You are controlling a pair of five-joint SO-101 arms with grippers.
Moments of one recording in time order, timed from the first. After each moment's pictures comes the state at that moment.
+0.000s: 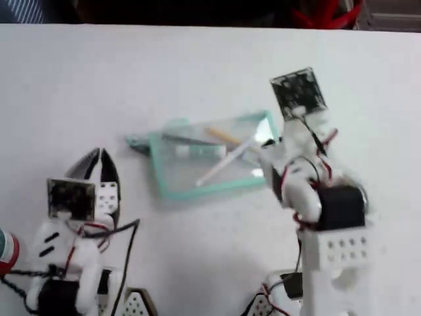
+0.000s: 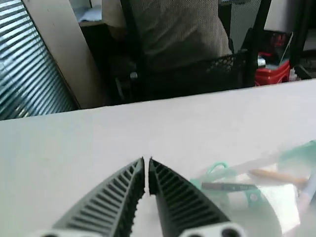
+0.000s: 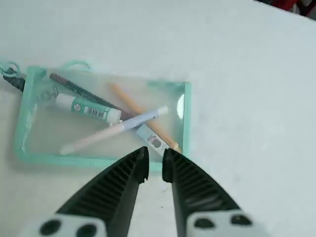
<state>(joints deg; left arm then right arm) -3.2 -104.5 66.8 60.9 -6.5 -8.5 -50.2 20.4 82.0 13.0</state>
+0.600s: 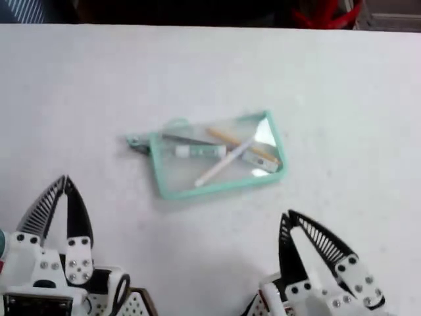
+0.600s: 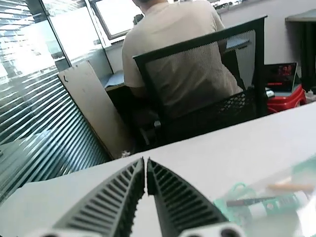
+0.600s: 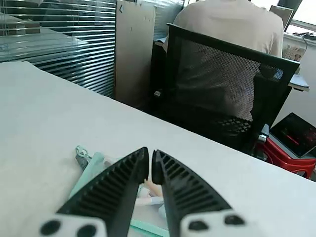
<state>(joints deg) -3.2 -104.6 36.9 82.4 -17.8 -23.0 -102.5 25.5 90.9 13.0</state>
